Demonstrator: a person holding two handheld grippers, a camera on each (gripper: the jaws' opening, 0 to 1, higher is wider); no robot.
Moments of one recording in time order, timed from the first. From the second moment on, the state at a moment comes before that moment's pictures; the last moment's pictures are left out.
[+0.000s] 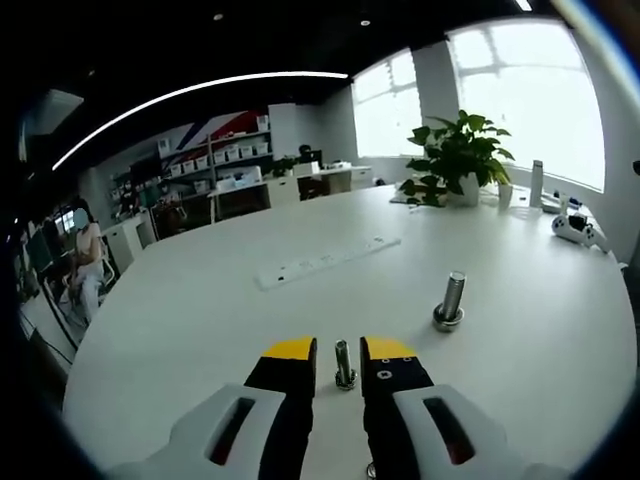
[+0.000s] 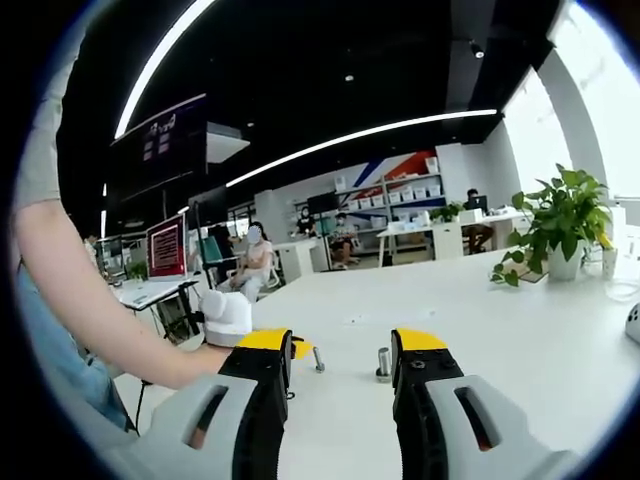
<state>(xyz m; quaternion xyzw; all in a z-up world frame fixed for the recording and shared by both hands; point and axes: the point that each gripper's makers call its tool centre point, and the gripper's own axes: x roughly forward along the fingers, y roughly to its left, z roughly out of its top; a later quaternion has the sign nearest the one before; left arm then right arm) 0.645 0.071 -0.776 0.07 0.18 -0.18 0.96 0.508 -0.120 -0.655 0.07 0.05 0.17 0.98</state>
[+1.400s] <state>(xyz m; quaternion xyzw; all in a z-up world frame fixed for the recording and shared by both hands) 0.566 0.088 -0.711 0.03 0.14 -0.19 0.97 0.505 -0.116 -0.658 0.04 0.05 0.18 0.98</state>
